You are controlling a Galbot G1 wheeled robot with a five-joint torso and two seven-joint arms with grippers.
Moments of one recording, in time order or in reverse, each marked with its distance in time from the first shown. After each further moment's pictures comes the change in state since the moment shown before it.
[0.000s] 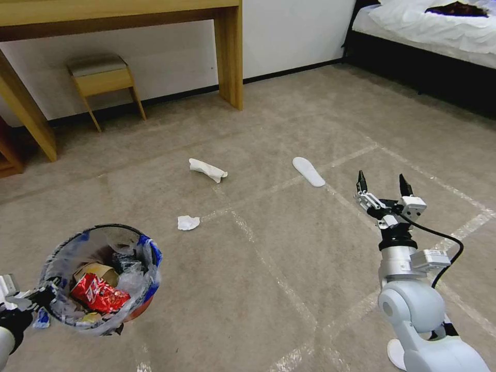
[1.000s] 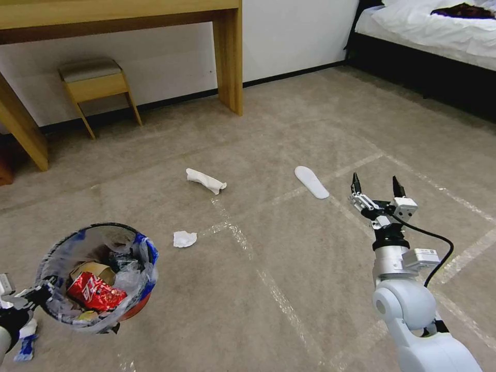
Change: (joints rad) left arm -0.012 0.008 -0.011 0.019 -0.007 -0.001 0.000; right arm 0.026 0.011 -0.026 -0.034 -0.013 0.002 -0.001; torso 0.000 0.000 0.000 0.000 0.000
